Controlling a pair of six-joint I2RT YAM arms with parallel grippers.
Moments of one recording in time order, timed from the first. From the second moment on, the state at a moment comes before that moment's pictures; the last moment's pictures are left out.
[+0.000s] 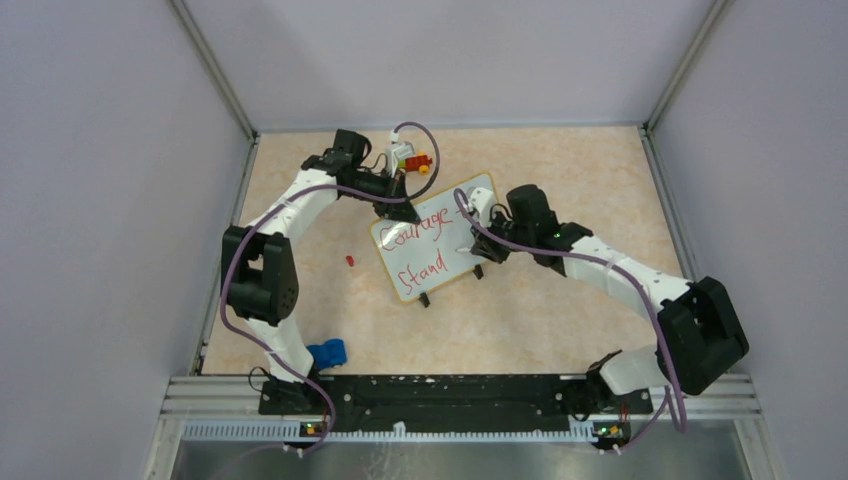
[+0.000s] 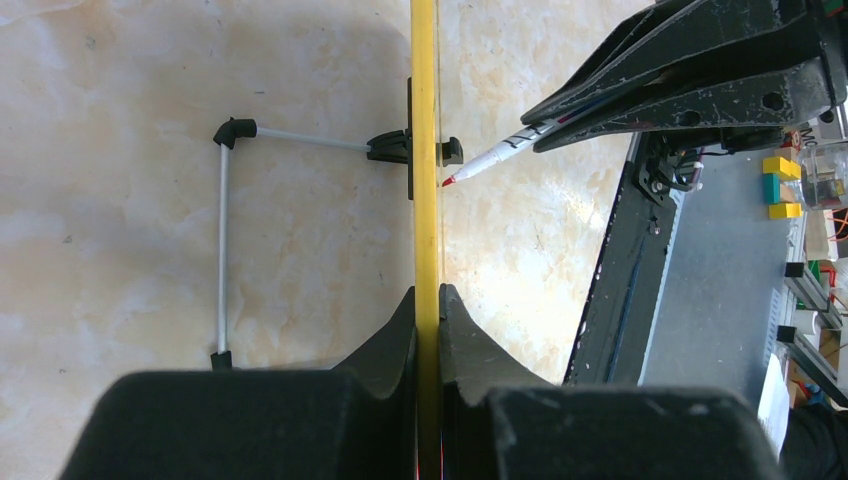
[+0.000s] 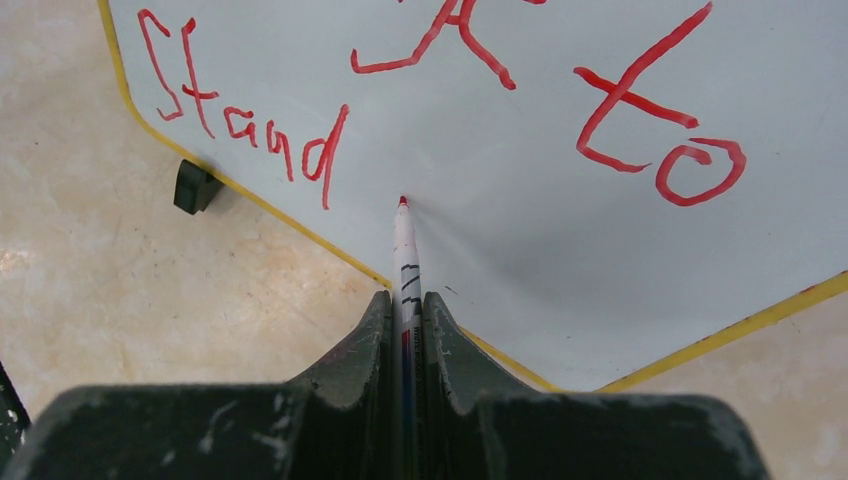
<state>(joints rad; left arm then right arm) -0.26 1.81 1.48 -0.71 0.98 0.25 0.59 1.38 0.92 -0.21 -0.36 -0.32</state>
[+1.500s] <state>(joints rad) -0.27 1.81 1.48 -0.71 0.98 0.25 0.54 1.39 0.96 -0.21 -0.38 -0.32</state>
